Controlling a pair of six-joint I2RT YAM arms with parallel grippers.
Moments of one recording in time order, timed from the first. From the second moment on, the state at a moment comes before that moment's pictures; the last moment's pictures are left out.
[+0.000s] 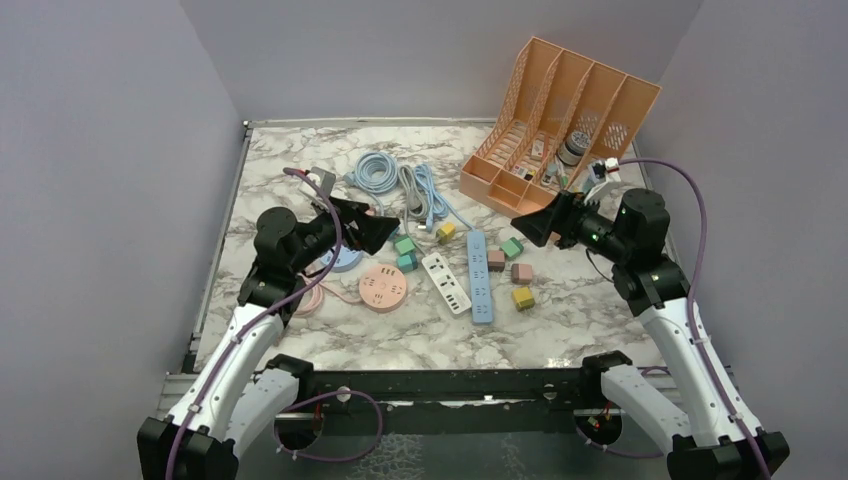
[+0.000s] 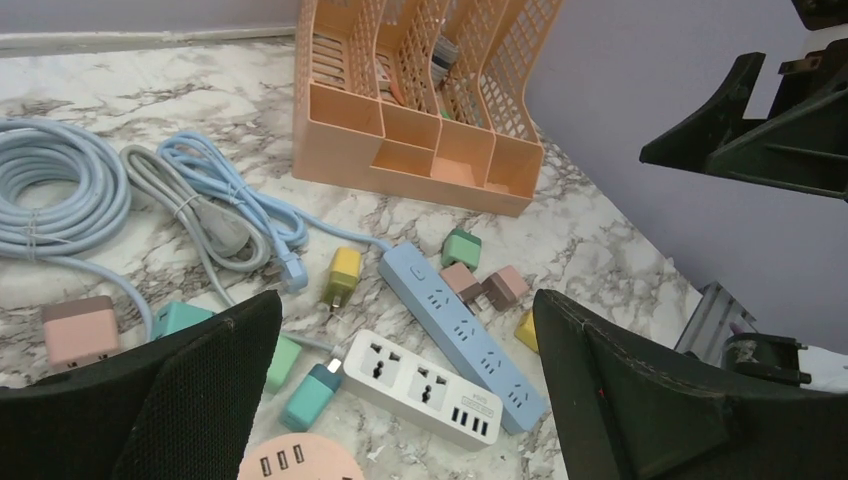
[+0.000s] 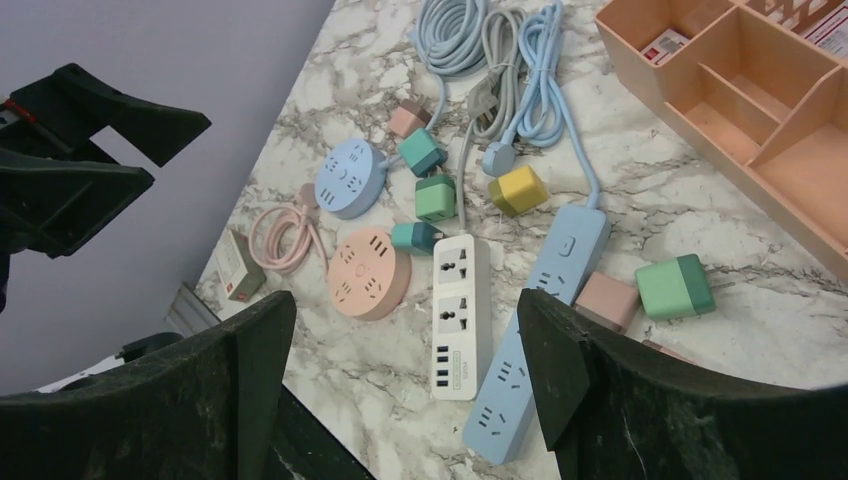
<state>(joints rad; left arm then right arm) -0.27 0.81 0.66 0.12 0.51 -0.42 0.19 0.82 0.86 -0.31 -0.51 0.47</state>
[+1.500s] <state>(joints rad) -0.58 1.54 0.92 -0.25 -0.02 -0.50 0.19 0.96 0.74 -0.35 -0.53 0.46</state>
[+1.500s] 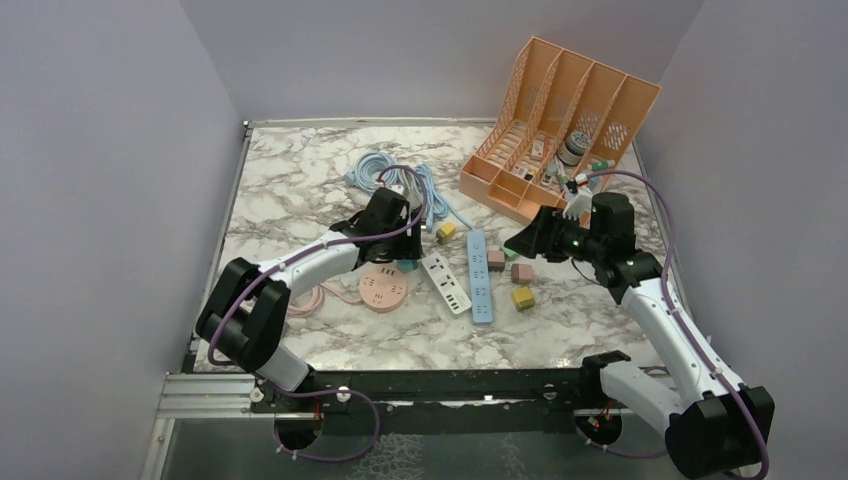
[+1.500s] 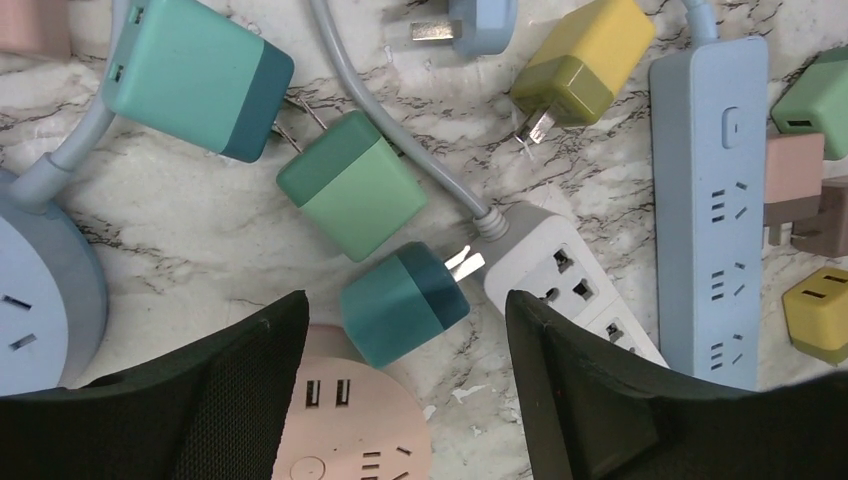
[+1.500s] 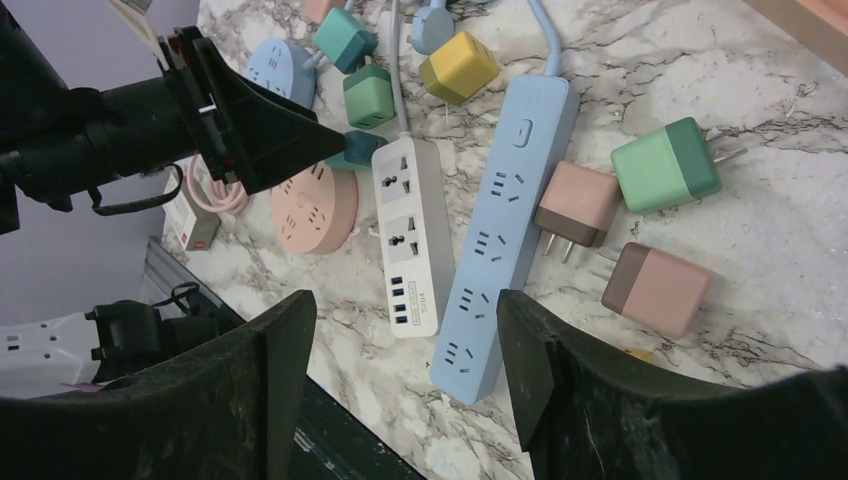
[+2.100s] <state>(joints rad) -0.60 1.64 0.97 -0.33 -0.05 -0.54 0.19 0.97 0.74 -0.35 -0.53 0.45</state>
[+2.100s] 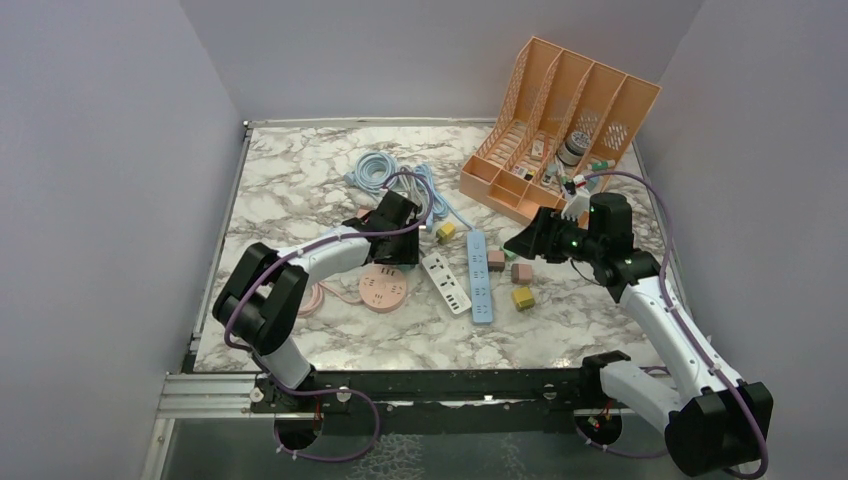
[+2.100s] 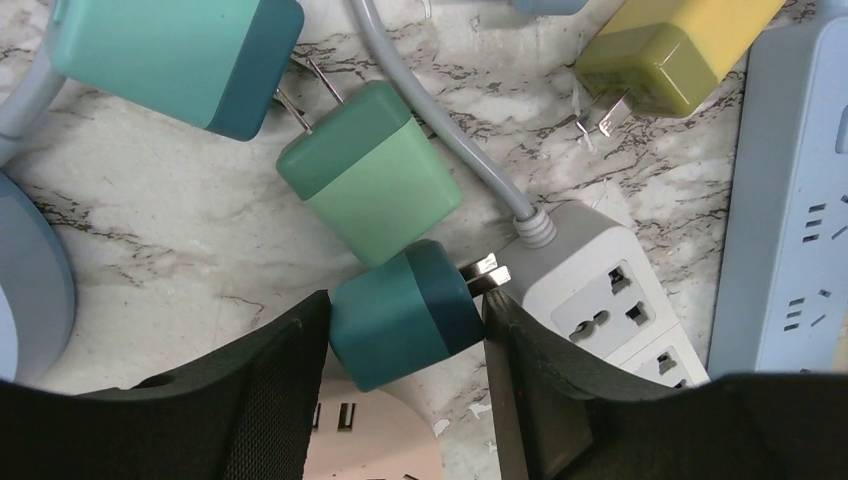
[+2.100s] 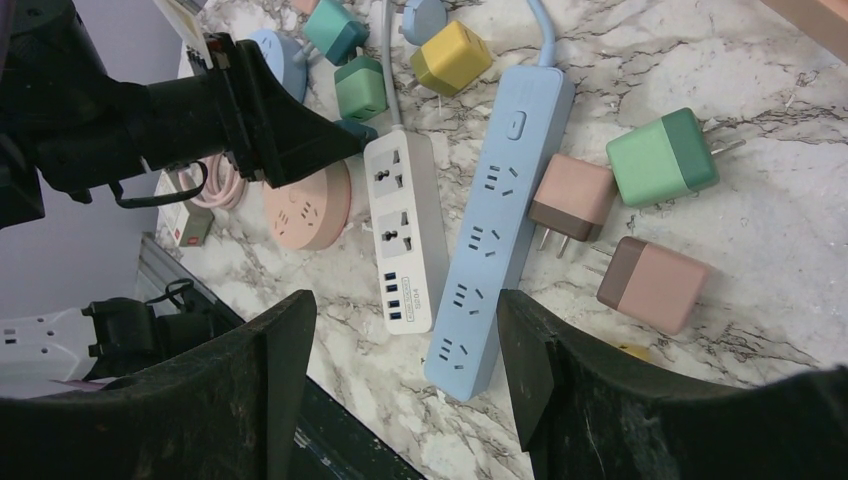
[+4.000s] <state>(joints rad) -0.60 1.34 0.93 -0.06 0.65 -0.81 0.47 1.28 0.64 0.48 -0.95 0.29</state>
